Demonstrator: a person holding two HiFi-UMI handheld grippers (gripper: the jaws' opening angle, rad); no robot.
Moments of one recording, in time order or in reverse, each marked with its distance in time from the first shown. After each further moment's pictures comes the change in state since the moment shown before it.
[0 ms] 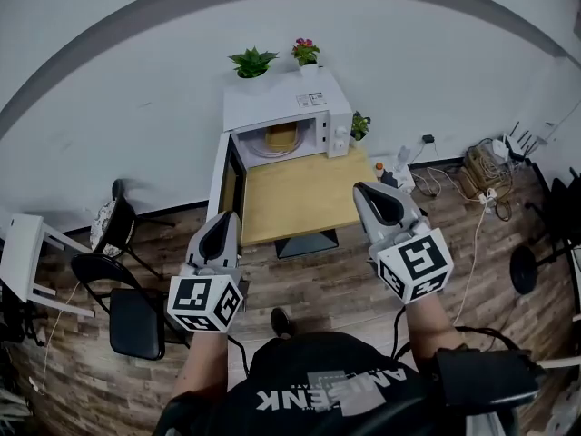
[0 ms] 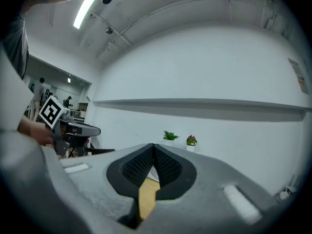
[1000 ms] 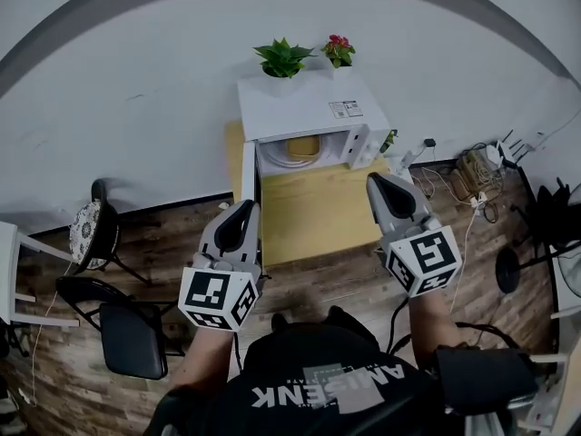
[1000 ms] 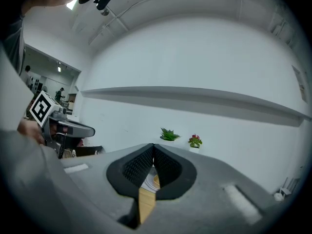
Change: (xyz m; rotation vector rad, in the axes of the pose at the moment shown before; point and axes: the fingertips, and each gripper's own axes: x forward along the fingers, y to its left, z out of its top) left arm 0.099 0.129 0.003 -0.056 0.028 -0.147; right arm 0.177 0.003 0.009 -0.021 0.079 -0.102
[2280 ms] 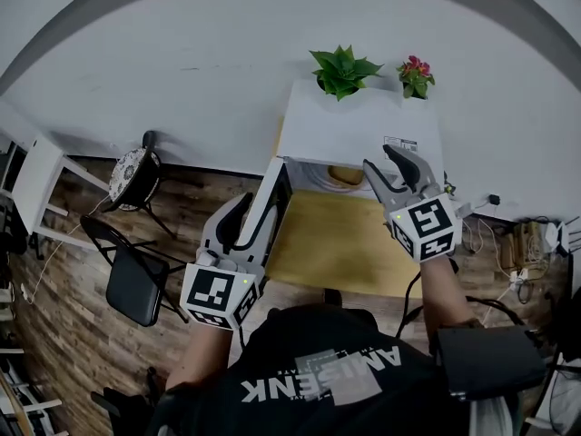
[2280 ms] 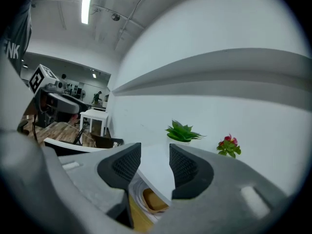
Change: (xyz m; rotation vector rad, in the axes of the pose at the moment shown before) left arm 0.098 0.025 0.010 0.076 0.069 0.336; right arm 0.200 -0.090 -0.041 -0.119 0.006 0.429
